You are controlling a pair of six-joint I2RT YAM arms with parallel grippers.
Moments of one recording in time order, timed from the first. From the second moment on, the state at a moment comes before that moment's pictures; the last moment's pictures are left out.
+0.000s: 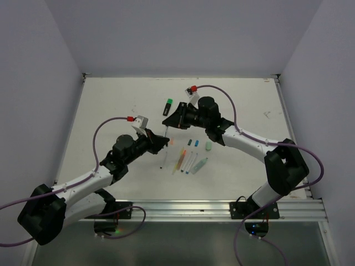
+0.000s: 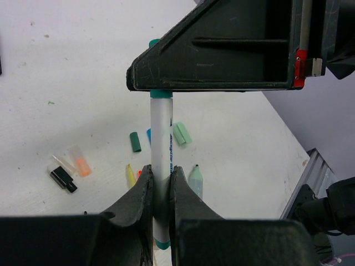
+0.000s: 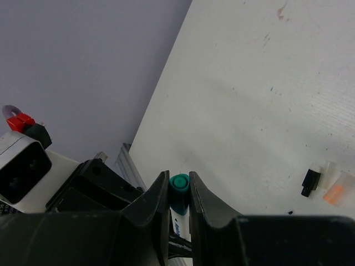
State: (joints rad) left arm -0.63 1.02 0.37 0.48 0.19 -0.55; right arm 0.65 1.59 1.05 0.27 -0.41 0.82
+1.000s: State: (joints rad) left arm -0.72 1.04 0.39 0.15 0.27 -0.54; right arm 0.36 1.39 1.13 0.24 -0.07 0.75
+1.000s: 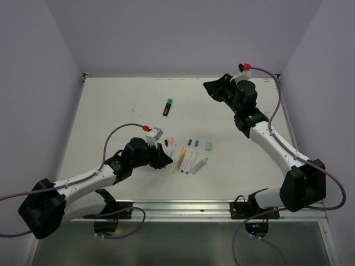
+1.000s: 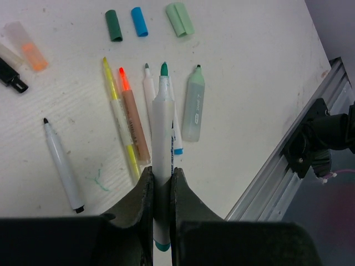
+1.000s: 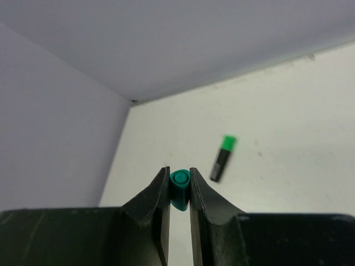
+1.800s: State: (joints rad) left arm -1.12 1.90 1.14 -0.13 0.07 -0.54; right arm 0.36 1.39 0.81 -0.25 0.15 0.60
